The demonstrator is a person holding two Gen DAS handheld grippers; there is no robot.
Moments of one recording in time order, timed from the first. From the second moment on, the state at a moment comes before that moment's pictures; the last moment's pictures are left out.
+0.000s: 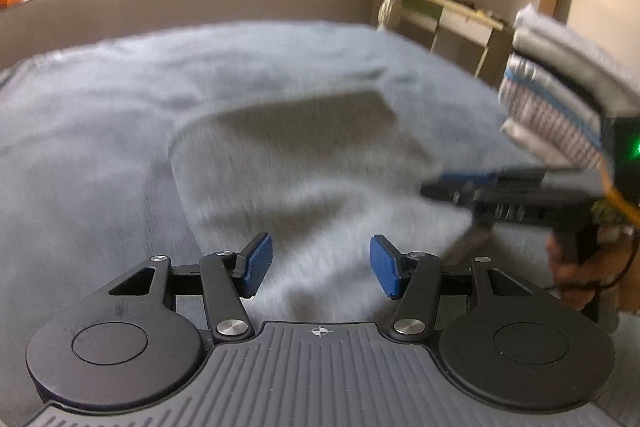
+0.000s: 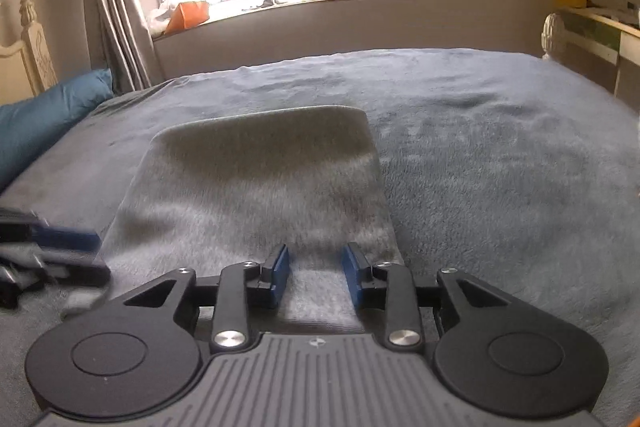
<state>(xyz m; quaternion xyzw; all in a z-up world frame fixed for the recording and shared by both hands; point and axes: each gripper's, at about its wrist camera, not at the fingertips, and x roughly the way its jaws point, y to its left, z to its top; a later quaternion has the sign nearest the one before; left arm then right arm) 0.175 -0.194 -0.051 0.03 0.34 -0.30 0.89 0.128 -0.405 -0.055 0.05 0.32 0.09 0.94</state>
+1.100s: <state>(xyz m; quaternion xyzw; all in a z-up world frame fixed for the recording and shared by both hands) 0.276 -0.299 -0.046 0.18 0.34 -0.32 0.87 0.108 -0.427 -0.066 0.10 0.27 0.12 0.95</state>
